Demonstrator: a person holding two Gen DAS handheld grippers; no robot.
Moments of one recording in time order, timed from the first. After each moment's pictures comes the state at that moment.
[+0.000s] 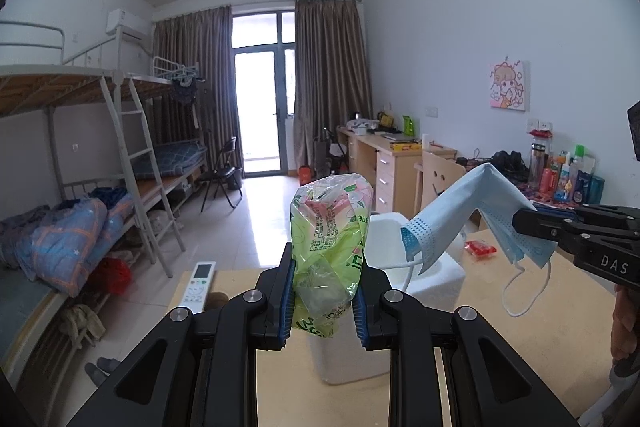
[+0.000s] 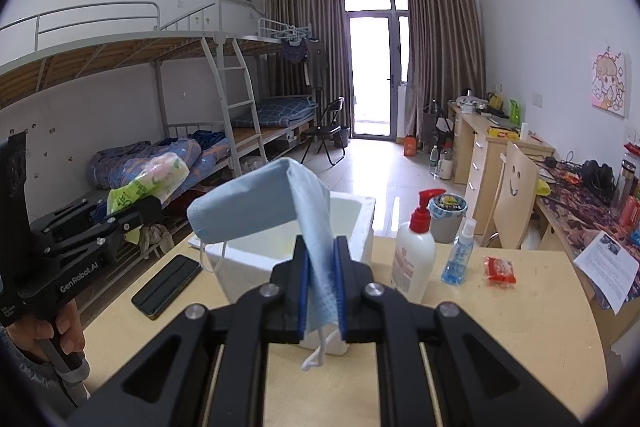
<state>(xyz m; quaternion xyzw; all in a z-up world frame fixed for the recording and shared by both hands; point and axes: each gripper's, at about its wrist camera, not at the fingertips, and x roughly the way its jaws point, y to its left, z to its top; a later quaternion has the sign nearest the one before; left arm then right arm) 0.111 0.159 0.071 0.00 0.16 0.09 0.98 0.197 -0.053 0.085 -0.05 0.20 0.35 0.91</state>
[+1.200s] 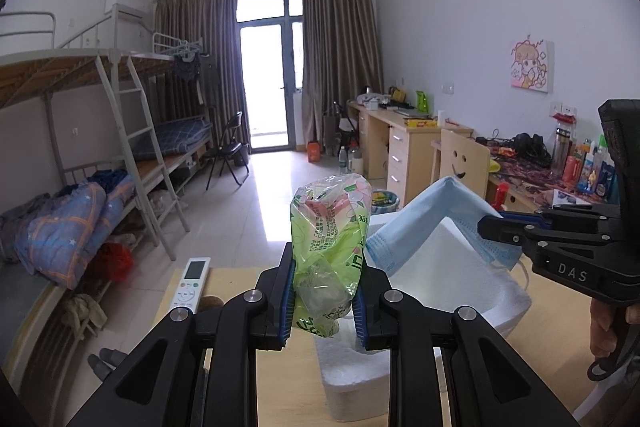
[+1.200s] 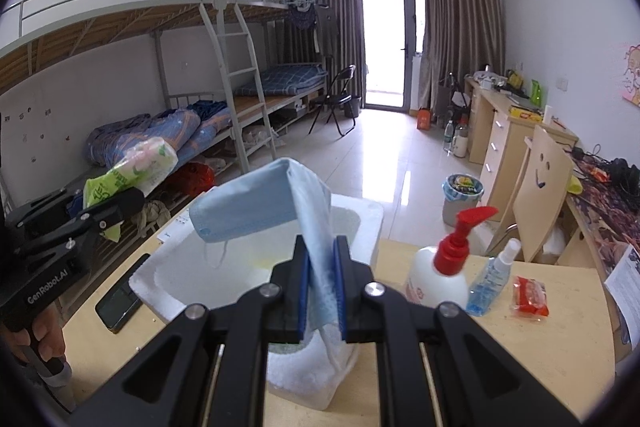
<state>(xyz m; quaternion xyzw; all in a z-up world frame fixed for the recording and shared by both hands) 0.188 0.173 0.059 0.00 0.21 0.11 0.97 0.290 0.003 0.060 -0.08 0.26 0.37 0.89</state>
